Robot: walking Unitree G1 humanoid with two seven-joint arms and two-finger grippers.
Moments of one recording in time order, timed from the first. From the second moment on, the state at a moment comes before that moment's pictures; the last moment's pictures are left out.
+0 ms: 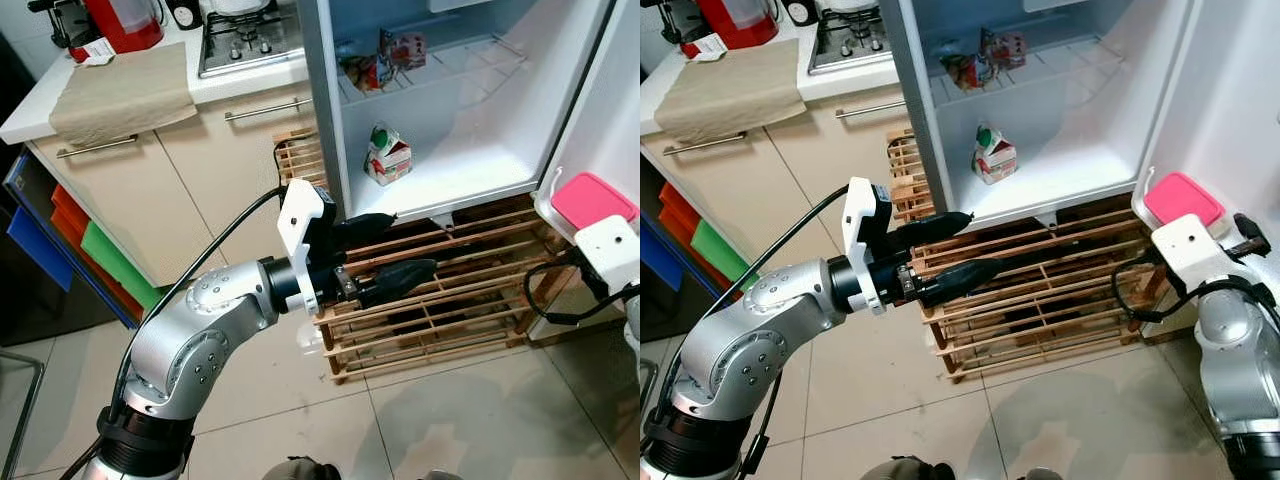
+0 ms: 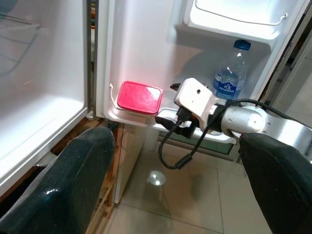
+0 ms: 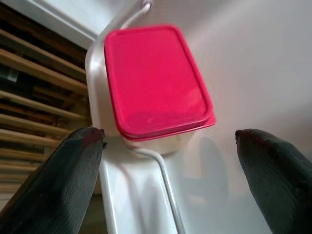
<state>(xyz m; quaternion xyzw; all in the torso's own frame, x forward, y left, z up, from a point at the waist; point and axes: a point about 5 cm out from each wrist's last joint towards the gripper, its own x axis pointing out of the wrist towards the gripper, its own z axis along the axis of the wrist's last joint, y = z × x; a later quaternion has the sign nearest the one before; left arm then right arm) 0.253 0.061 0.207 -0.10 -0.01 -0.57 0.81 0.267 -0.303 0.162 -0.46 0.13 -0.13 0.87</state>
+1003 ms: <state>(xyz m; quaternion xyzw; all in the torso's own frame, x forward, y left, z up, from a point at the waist) 0.302 0.070 0.164 -0.11 0.00 -0.36 0.93 0.268 -0.216 0.152 -0.30 -0.01 -0.13 0.95</state>
